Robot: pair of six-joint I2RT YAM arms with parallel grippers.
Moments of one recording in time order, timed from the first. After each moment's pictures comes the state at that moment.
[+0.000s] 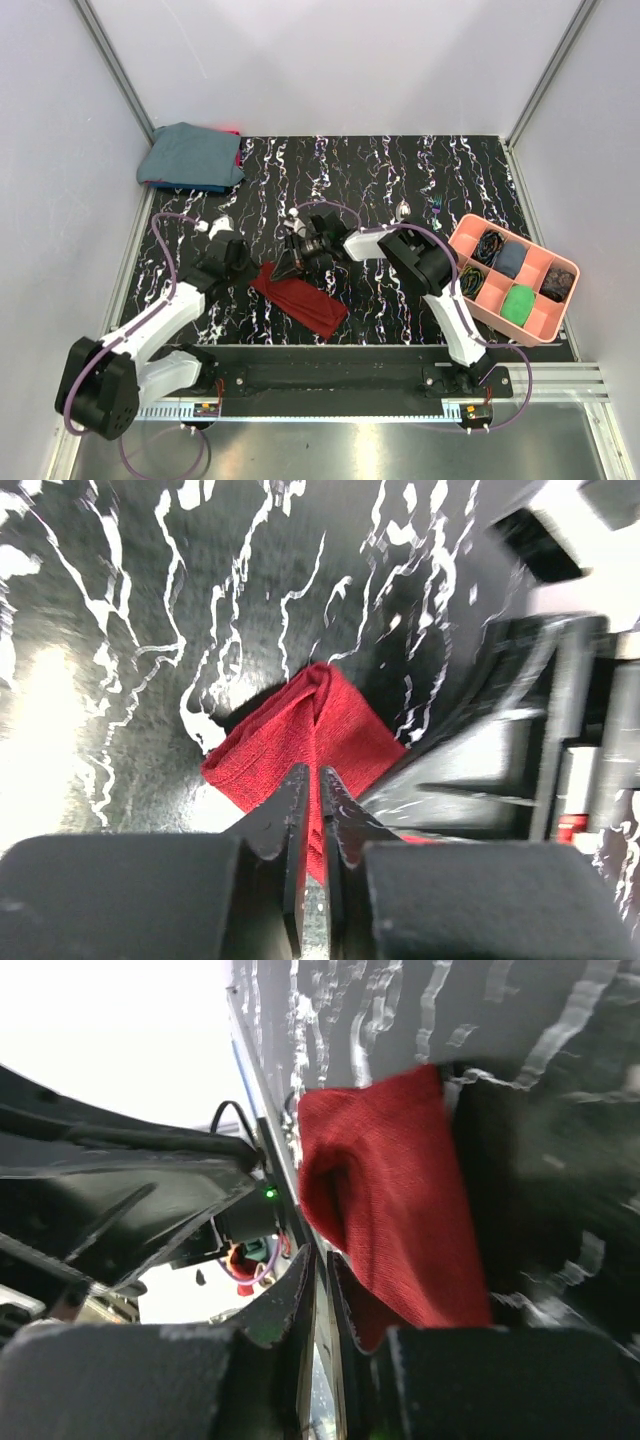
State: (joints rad) left arm -0.41 1.05 0.55 -0.29 -0.15 -0.75; right arm 0.75 2.30 1.37 0.35 -0.97 0.98
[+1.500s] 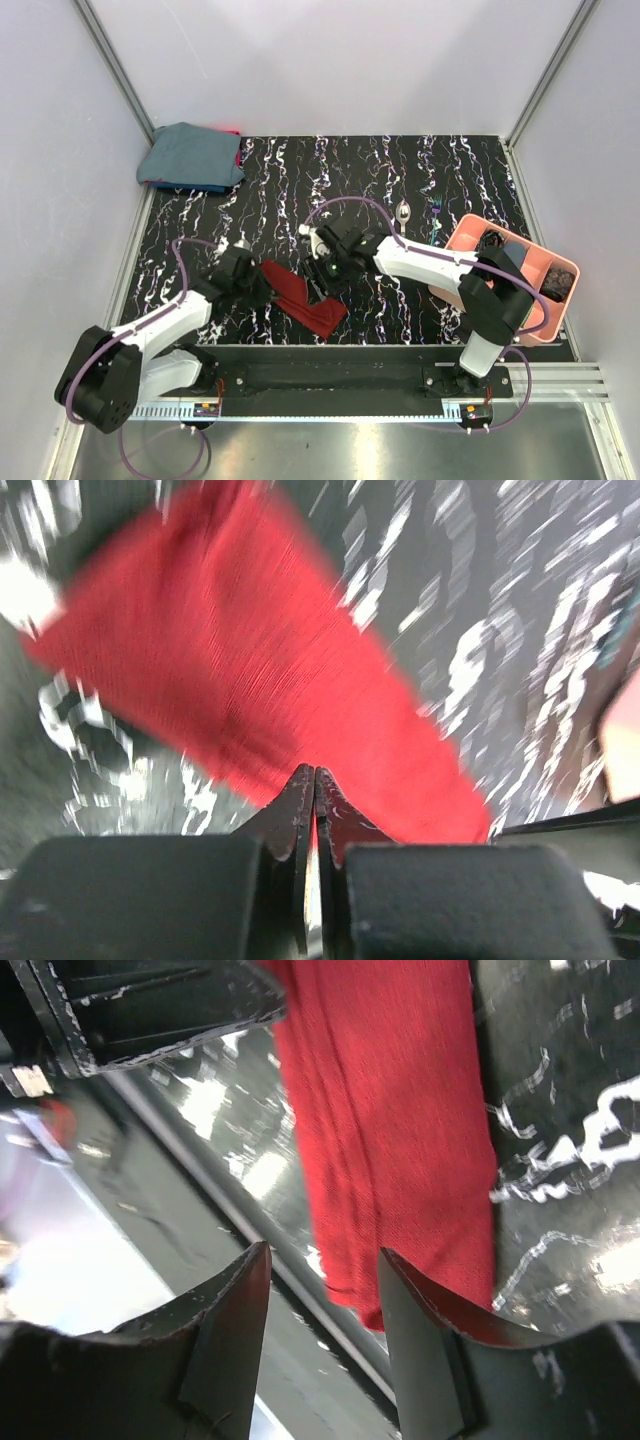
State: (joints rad) left arm -0.46 1.08 0.44 -0.22 0.12 -0.90; right arm 0.87 1.72 1.18 -0.45 -0.43 0.40
